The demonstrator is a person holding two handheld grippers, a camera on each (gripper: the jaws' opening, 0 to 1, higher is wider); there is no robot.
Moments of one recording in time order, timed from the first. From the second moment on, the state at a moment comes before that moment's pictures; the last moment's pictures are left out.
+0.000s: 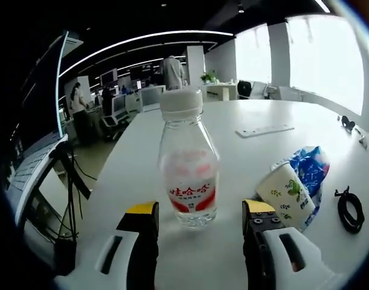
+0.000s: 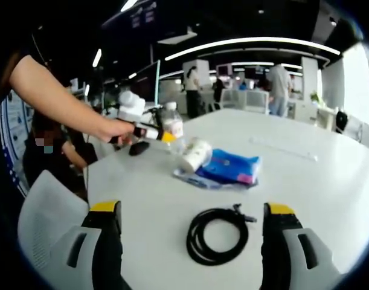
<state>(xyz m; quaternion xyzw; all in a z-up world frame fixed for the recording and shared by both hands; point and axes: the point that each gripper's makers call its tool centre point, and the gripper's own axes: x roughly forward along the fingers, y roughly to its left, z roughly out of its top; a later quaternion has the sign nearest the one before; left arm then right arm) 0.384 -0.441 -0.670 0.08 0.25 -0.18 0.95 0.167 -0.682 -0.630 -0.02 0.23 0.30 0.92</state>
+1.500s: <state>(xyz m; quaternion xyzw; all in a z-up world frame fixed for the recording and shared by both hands) 0.336 -0.480 -0.680 0.05 0.30 -0.23 0.93 0.155 -0.686 -0.625 0.00 0.21 0.30 0.93</state>
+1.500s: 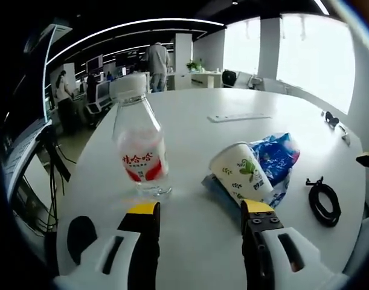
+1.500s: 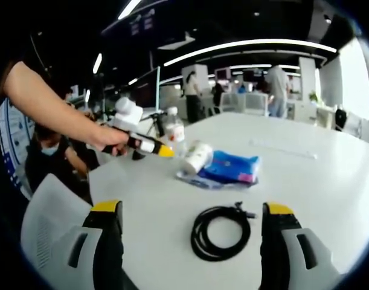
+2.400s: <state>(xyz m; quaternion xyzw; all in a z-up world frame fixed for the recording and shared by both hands) 0.313 -0.517 -0.719 0.10 0.35 -0.30 0.88 0.147 -0.699 -0.638 0.00 0.23 0.29 0.93</state>
